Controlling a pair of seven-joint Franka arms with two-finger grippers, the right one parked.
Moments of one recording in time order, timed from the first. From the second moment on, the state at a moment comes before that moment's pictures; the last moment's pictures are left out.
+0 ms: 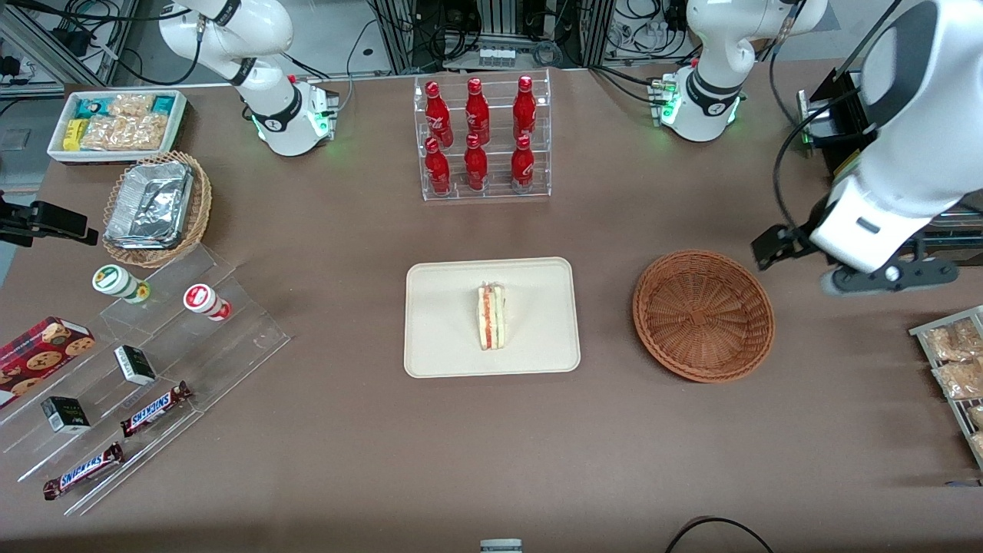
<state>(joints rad) -0.02 0.09 -0.15 -1.53 0.04 1.58 -0.21</state>
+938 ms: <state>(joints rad) -0.05 0.01 -0.01 -1.60 0.02 1.59 -0.05</state>
